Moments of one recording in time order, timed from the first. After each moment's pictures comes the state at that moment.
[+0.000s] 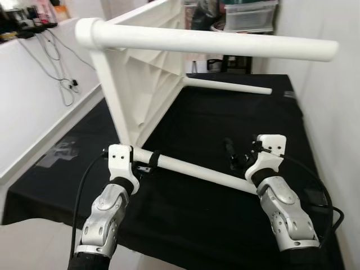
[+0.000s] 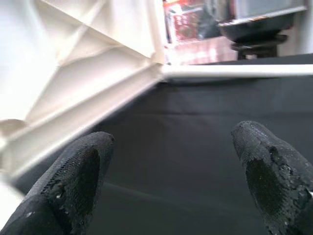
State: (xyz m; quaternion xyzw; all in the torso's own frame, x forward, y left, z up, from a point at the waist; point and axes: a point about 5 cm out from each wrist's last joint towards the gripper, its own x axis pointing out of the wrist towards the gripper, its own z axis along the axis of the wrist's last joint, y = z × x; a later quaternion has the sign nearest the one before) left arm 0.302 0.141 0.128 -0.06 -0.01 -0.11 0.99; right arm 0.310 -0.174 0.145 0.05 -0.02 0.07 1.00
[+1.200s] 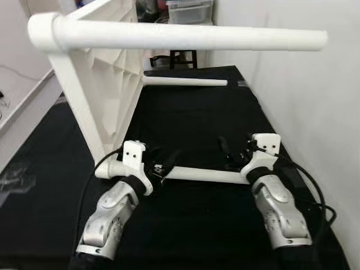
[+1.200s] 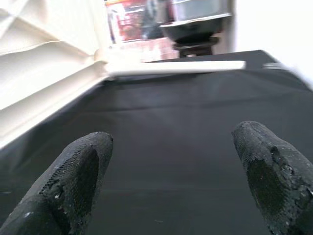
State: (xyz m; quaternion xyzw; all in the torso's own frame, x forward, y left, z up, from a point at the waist) left arm 0.289 0.105 0.144 -0.11 -0.04 -0.28 0.95; right arm 0.313 -0.170 0.146 0.04 -0.02 0.09 1.00
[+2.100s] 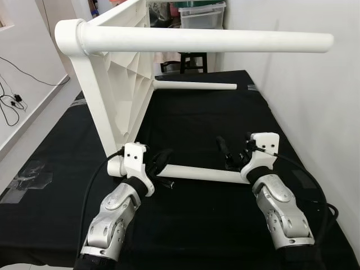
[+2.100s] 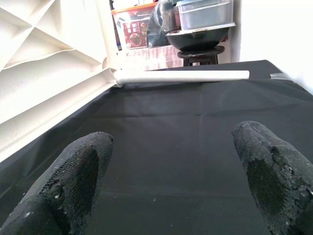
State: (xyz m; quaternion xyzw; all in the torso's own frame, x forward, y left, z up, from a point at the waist) left arm 0.292 0.107 0.144 -0.10 -0.03 -0.26 0.96; right arm 0.314 -0.169 0.149 0.03 -0.03 0.09 1.00
